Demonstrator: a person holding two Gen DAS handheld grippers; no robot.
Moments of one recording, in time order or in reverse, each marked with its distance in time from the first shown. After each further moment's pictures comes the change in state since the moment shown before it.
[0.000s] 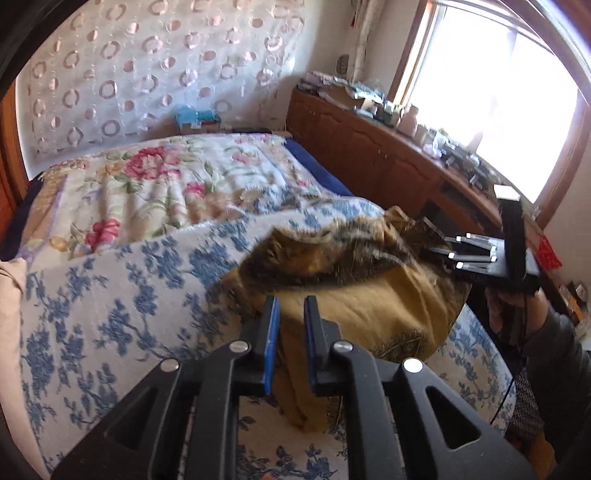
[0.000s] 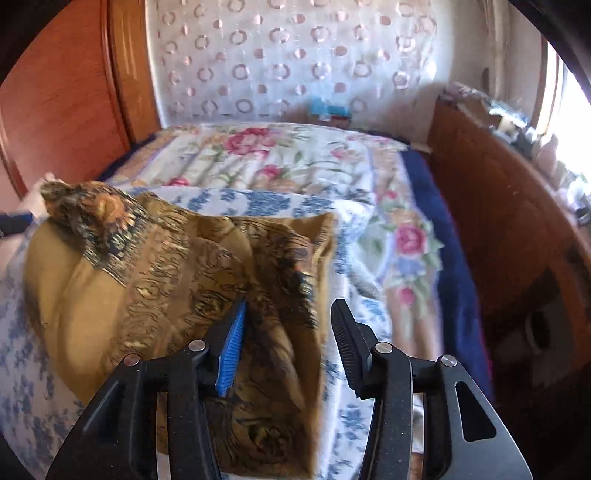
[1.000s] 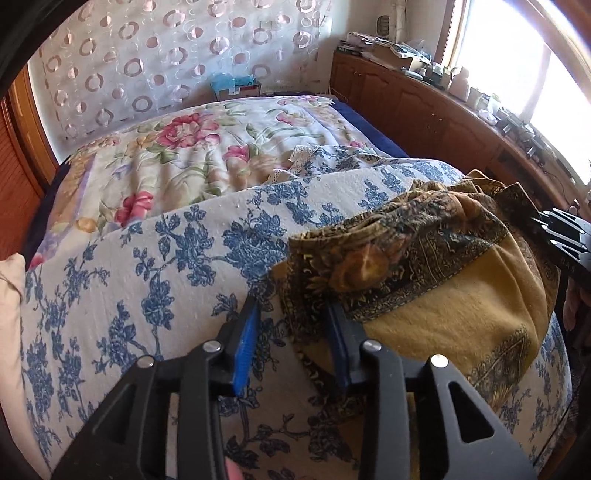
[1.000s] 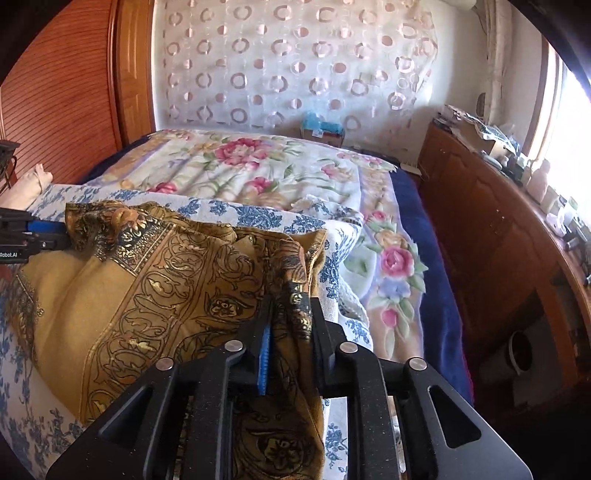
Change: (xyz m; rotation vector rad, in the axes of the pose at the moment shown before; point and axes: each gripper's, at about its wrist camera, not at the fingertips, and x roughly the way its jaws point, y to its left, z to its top) left arm 0.083 0.029 0.005 -0.004 0.134 0.212; right arm 0.005 0.004 0.005 -0.069 -0.055 -0.100
